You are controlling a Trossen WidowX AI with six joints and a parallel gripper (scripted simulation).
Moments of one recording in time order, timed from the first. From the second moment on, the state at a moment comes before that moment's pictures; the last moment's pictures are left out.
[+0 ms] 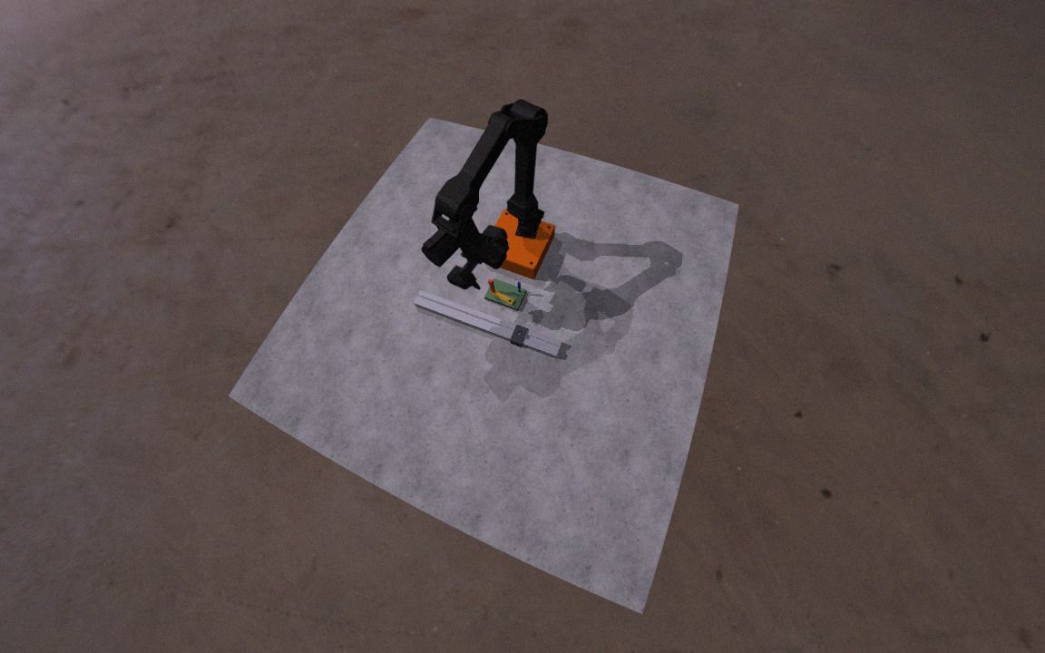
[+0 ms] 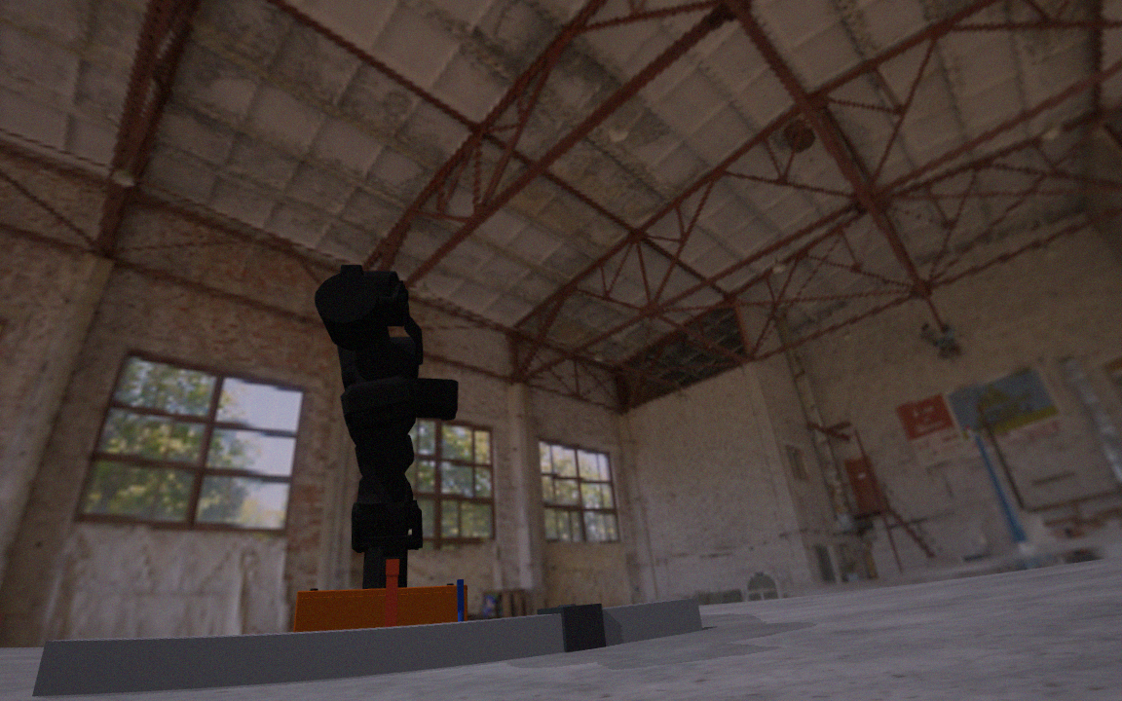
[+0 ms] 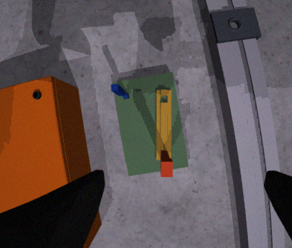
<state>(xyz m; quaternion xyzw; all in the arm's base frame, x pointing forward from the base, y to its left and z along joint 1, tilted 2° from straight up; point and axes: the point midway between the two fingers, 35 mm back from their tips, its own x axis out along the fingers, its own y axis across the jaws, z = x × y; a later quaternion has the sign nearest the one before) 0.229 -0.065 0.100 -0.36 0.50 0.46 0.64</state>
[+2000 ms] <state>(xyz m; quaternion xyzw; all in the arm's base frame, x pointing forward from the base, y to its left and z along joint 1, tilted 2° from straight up) 0.222 -0.060 0.016 -0.35 0.50 0.46 0.64</state>
